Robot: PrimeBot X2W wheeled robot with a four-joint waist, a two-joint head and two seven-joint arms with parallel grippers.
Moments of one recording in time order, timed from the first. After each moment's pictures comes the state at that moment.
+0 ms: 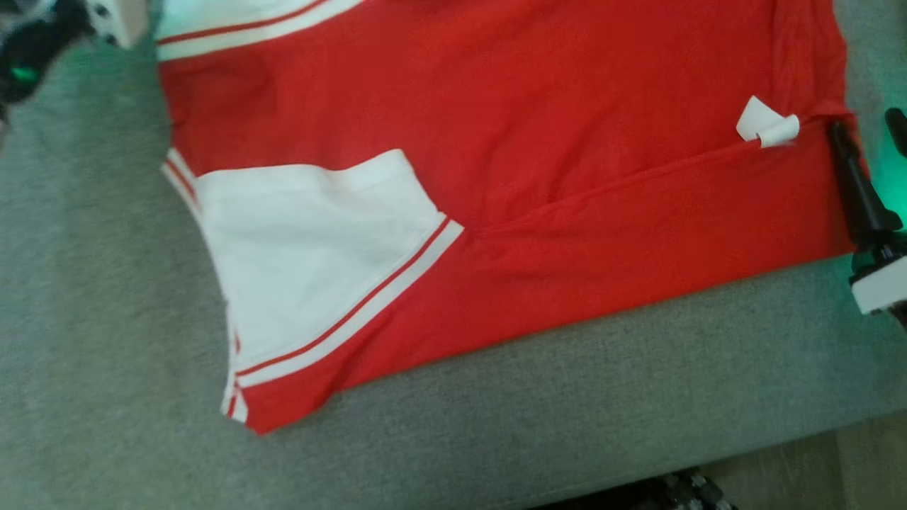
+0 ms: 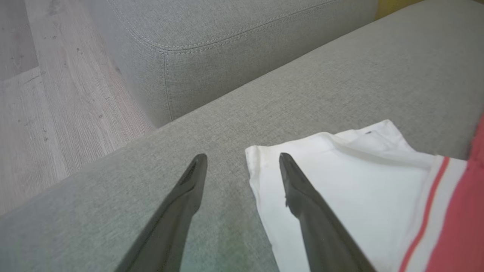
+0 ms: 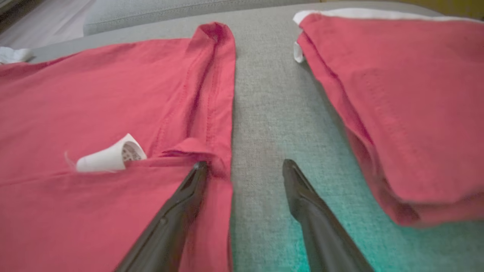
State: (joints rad) left arm -1.34 0.63 -0.96 0.47 -0.95 -0.13 0.44; right arm -0.27 -0.57 0.15 0.10 0.68 0.12 0.01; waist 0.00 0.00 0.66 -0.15
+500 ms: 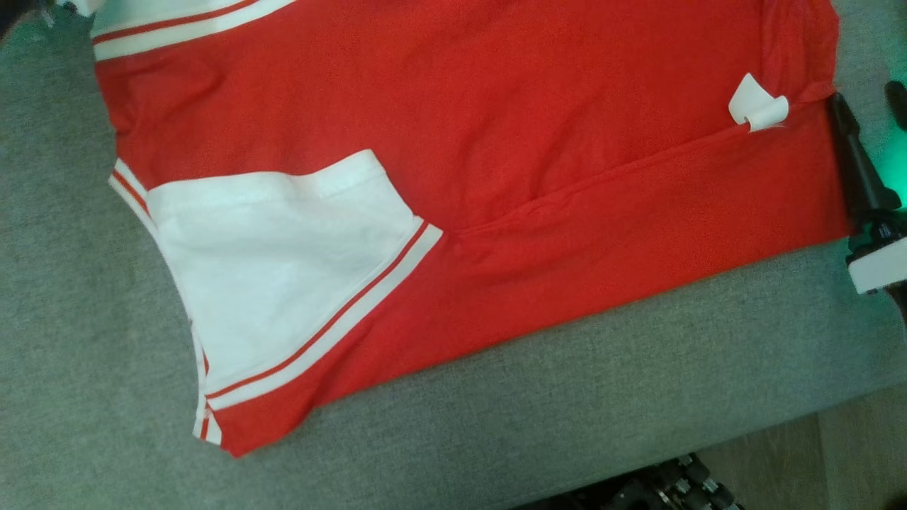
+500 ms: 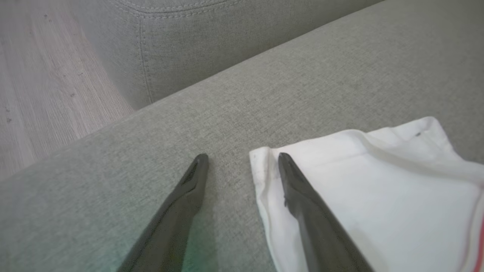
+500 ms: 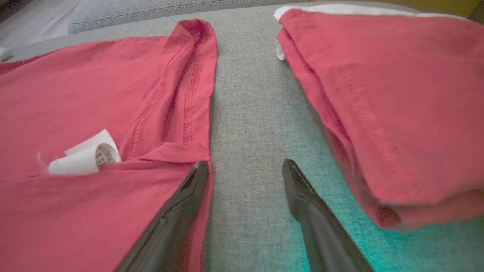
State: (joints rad) left arm -1.44 0.67 -1.06 0.52 -1.06 -0.13 0.48; right arm -0.33 -0.57 0.19 0.13 0.69 0.12 -0.04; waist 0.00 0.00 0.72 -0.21
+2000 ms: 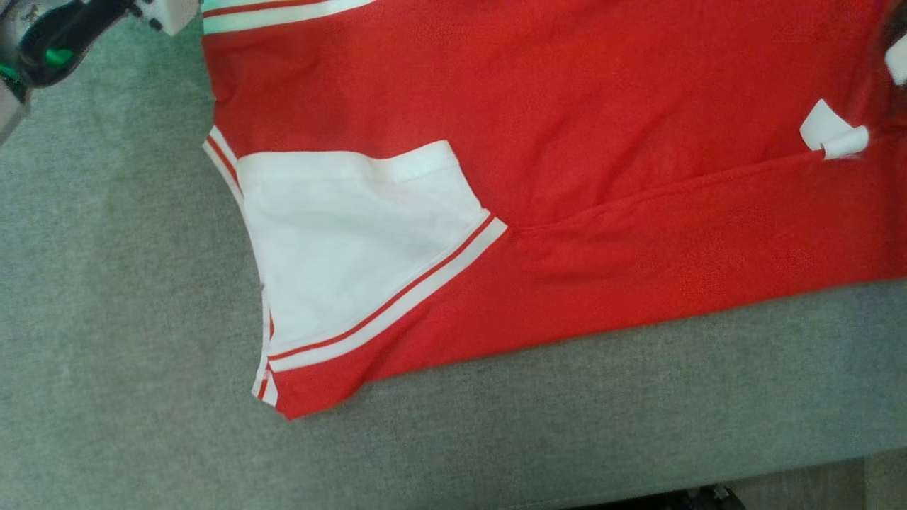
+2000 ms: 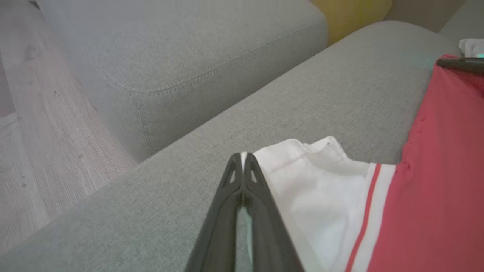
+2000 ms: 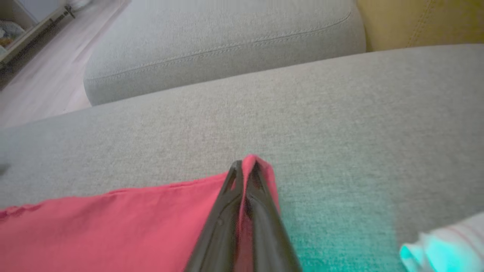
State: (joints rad) left arm -1.56 0.67 -1.32 0.36 -1.17 -0.13 0.25; right arm -0.87 -0.52 0.27 0.45 0.77 0.12 0.24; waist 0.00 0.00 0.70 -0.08
